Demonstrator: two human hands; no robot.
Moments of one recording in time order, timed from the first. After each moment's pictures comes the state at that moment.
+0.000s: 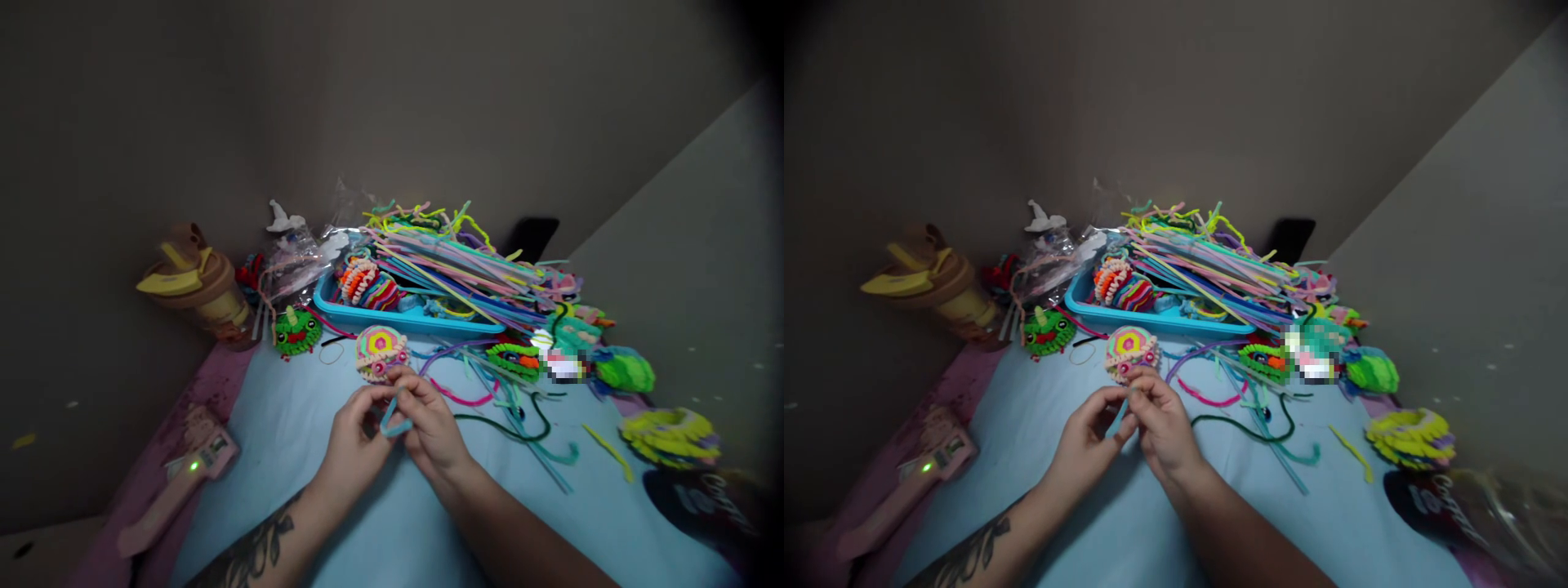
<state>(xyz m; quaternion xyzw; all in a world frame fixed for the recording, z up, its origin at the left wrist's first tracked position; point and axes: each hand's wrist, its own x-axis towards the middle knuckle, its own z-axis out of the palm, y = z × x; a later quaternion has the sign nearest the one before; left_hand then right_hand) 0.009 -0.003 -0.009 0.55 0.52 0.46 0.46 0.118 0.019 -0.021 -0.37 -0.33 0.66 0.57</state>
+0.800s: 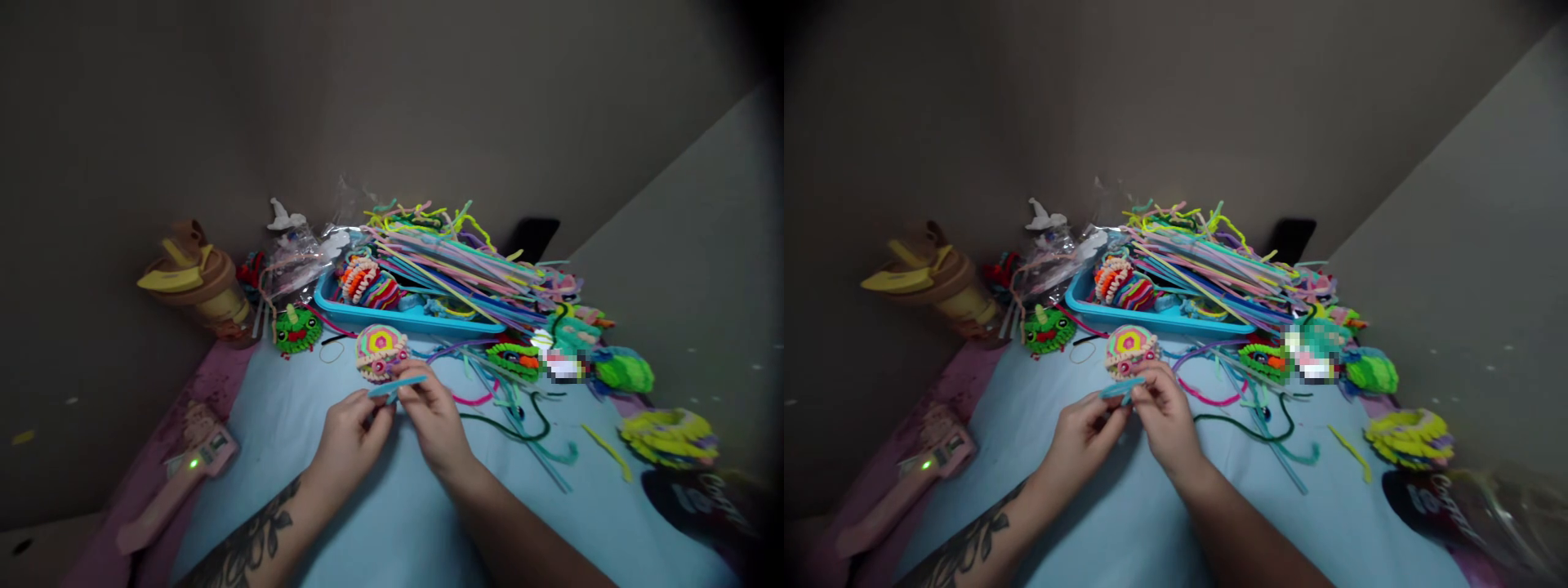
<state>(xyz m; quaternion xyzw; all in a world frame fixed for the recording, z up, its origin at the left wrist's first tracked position) -0.003 0.000 -0.011 0.68 0.54 0.38 0.31 0.129 0.025 -0.017 -0.42 -0.53 0.49 0.56</state>
